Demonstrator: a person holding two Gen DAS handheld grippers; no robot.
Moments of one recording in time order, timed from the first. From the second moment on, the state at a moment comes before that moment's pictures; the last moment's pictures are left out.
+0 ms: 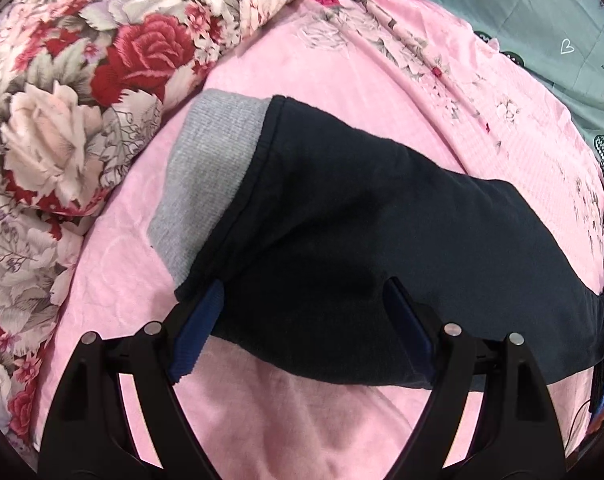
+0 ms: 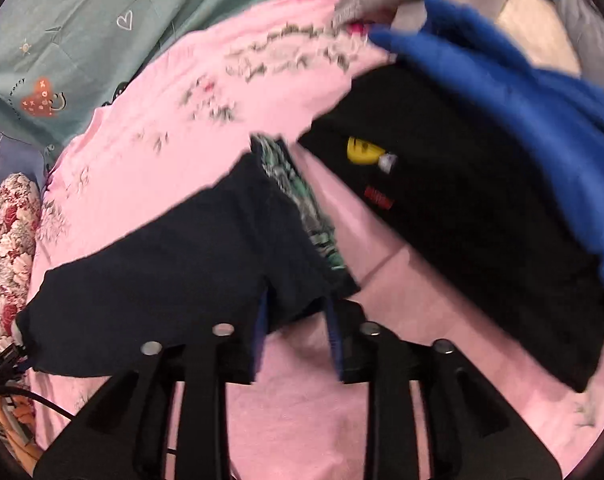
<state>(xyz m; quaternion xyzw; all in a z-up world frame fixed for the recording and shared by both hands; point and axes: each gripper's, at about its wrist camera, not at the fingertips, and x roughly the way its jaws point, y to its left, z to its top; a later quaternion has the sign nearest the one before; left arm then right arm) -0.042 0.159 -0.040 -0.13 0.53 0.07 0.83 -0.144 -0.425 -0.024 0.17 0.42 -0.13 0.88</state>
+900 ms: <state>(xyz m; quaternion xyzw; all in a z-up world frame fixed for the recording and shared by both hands) -0.067 0.126 -0.027 -0.09 0.53 0.03 0.85 -0.081 -0.407 -0.017 0.08 0.42 -0.12 0.89</state>
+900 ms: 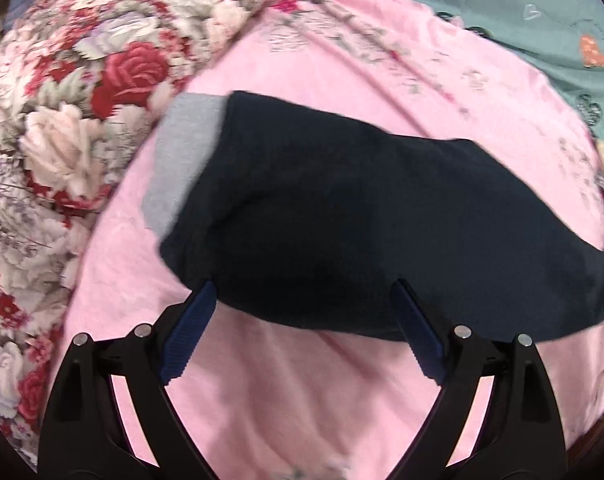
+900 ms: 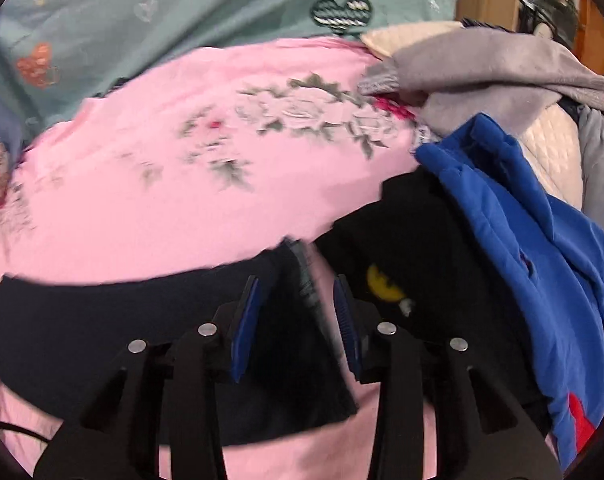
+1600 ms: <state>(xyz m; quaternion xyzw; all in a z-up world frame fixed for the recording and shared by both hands) -0.011 0.087 0.022 -0.09 0.43 -0.03 0.90 -0.036 -0.246 0.005 0.04 0.41 0.09 0.91</state>
